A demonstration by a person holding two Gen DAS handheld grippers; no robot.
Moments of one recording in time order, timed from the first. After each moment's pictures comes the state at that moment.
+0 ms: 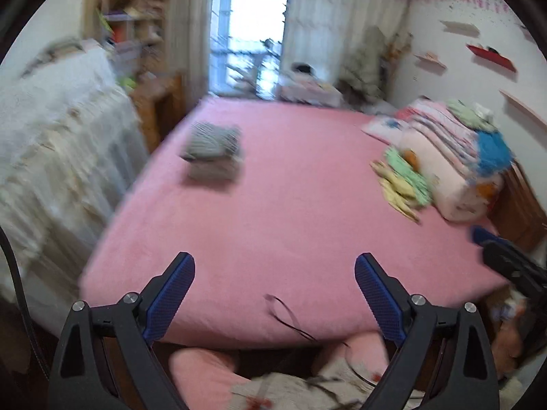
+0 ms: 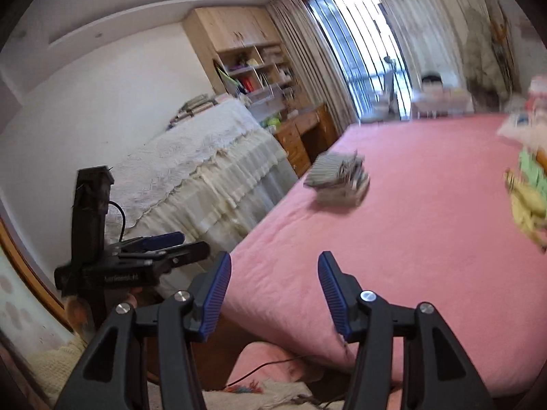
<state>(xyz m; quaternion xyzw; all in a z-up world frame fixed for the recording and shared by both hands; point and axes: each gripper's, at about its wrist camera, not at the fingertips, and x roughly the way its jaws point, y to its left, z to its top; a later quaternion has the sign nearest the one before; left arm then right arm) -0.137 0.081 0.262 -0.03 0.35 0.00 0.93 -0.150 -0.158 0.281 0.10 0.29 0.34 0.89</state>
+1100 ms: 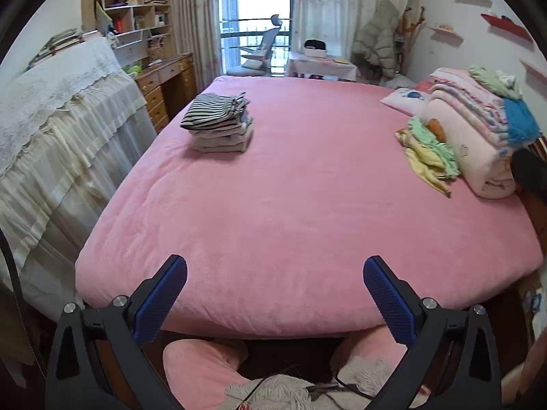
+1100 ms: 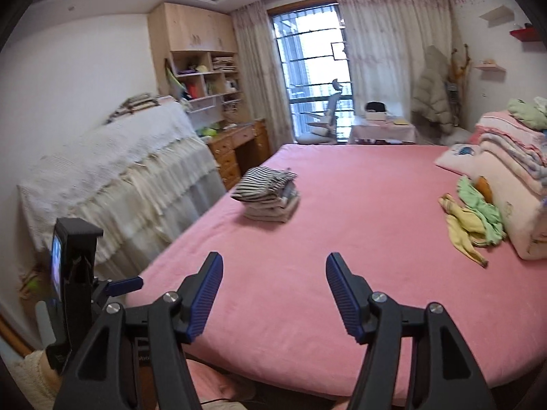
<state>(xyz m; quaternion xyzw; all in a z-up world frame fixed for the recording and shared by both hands) -0.100 0.030 0.136 -0.01 0.40 0.02 0.92 -0.128 -0.134 0.224 0.04 0.28 0.19 0.94</state>
